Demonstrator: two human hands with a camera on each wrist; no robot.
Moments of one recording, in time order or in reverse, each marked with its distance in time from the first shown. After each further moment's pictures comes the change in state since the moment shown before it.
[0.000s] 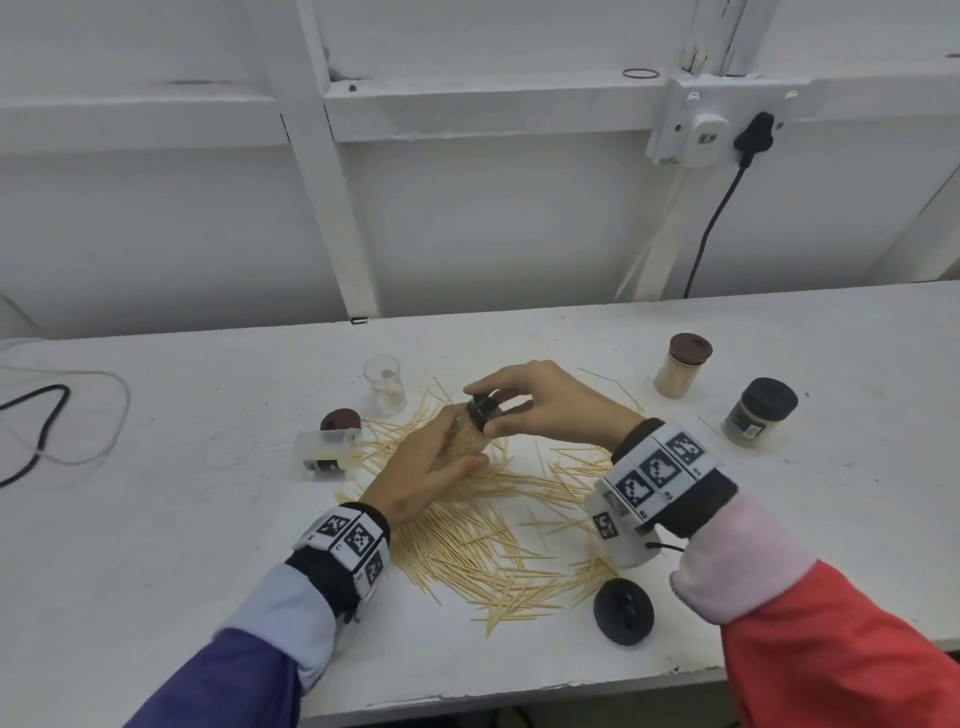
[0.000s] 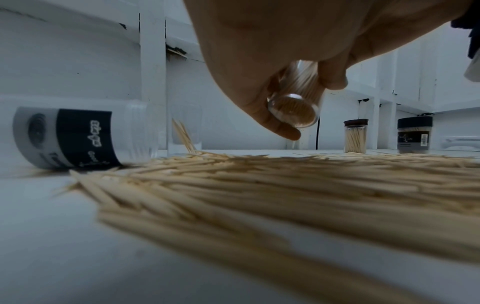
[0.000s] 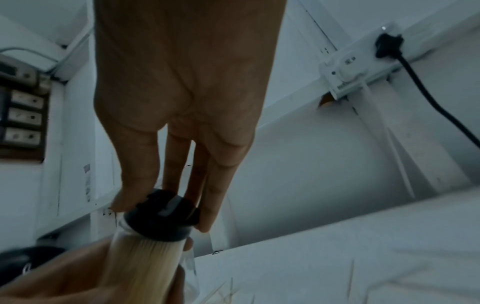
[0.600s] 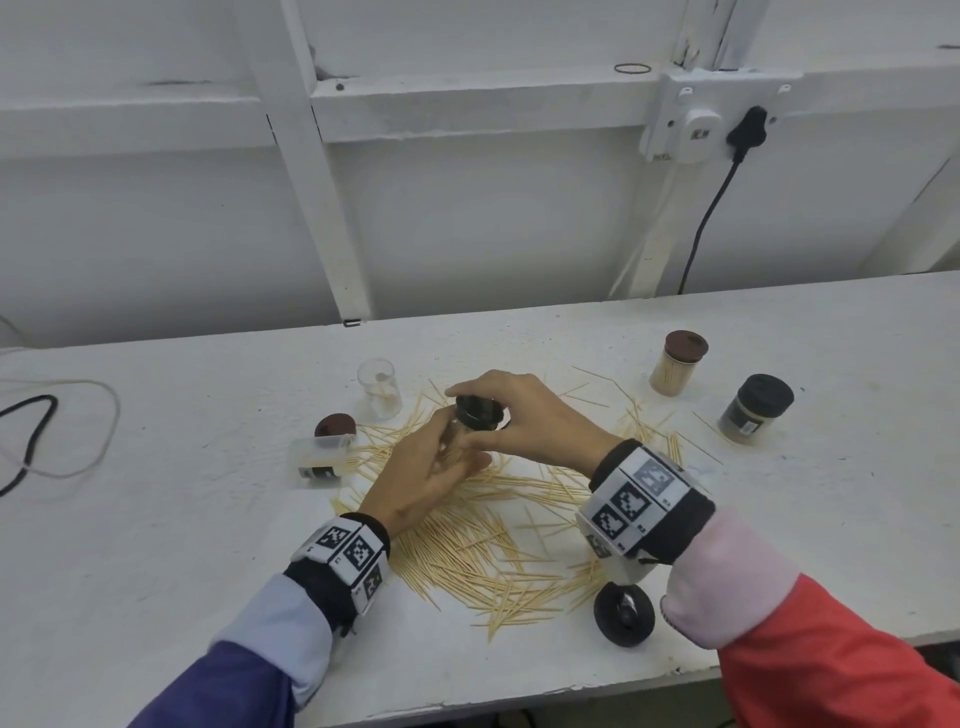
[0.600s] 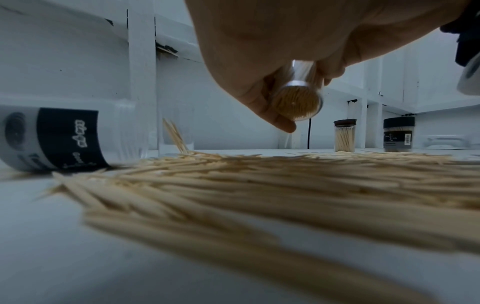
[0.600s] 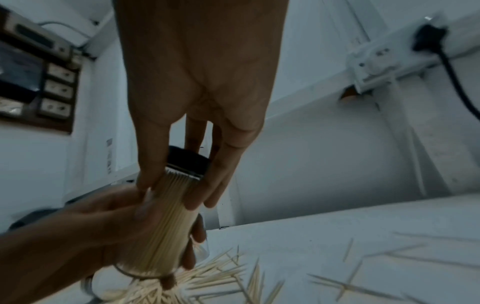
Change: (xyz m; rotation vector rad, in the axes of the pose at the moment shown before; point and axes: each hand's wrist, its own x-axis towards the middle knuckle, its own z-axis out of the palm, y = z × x) left_hand 0.001 0.003 0.004 0.008 0.073 0.060; right_hand 0.006 0.003 0.026 -0.189 0.121 -0.061
